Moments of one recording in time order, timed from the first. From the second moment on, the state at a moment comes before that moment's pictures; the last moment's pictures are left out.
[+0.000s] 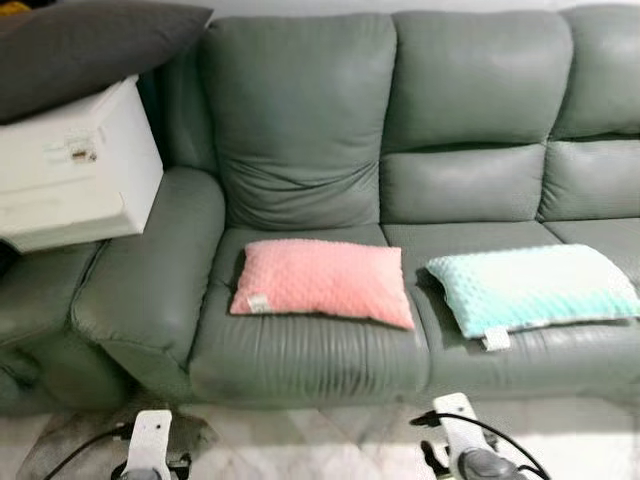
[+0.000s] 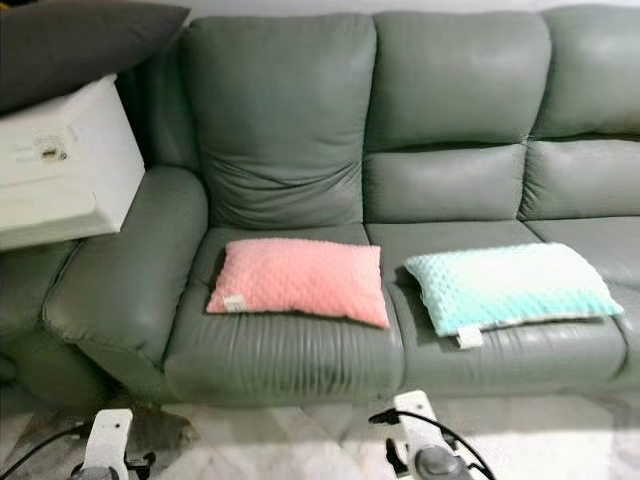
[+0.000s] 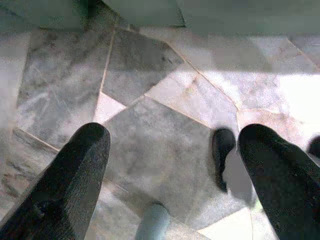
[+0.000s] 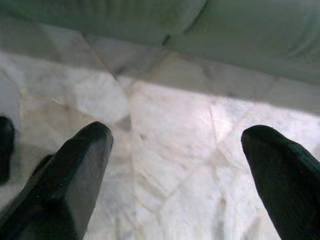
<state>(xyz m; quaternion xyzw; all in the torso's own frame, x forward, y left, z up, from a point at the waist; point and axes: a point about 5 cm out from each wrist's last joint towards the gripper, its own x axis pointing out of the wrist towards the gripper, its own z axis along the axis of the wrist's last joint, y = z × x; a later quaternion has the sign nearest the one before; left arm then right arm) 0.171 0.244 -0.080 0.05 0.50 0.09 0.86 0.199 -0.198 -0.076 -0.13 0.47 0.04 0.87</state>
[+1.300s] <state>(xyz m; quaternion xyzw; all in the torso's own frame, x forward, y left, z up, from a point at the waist) 0.170 0.247 -0.080 0.05 0.50 0.09 0.86 0.201 -0.190 -0.076 -0.13 0.47 0.06 0.87</state>
